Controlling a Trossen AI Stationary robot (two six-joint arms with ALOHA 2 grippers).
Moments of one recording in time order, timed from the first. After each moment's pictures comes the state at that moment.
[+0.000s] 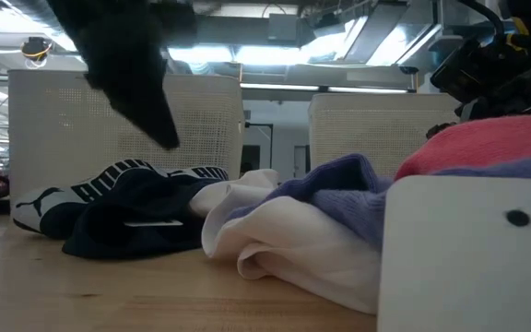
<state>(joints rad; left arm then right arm) -0.41 1.58 1.00 -0.57 -0.54 -0.68 0.48 1.44 0.33 0.55 0.49 0.36</state>
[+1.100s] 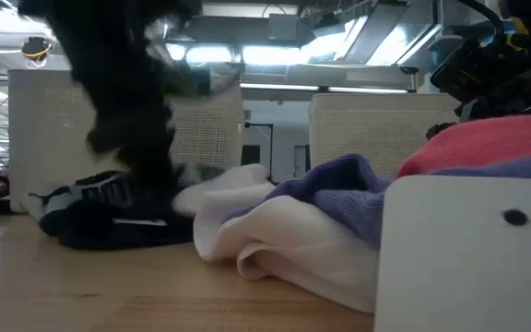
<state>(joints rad) -0.37 1.77 1.01 -0.54 -0.56 -0.57 0.48 1.44 0.33 0.55 0.49 0.36</state>
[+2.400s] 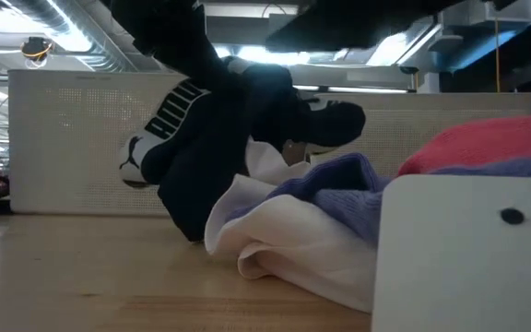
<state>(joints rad) -0.43 1.61 1.05 -0.29 -0.68 -0.23 0.40 1.65 0.94 0.35 0.52 -0.24</state>
